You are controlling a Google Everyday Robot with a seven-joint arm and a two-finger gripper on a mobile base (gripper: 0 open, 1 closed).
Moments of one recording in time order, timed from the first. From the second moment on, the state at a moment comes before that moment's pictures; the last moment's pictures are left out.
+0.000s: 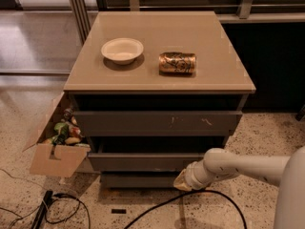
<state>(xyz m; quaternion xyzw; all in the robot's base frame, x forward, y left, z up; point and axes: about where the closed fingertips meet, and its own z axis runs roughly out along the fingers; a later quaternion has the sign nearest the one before) 0.503 -0.117 0.385 -0.59 0.76 0.17 0.21</state>
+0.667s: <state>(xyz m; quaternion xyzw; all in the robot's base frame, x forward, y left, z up) 0.579 -0.138 0.385 -0.56 0.79 0.09 0.25</state>
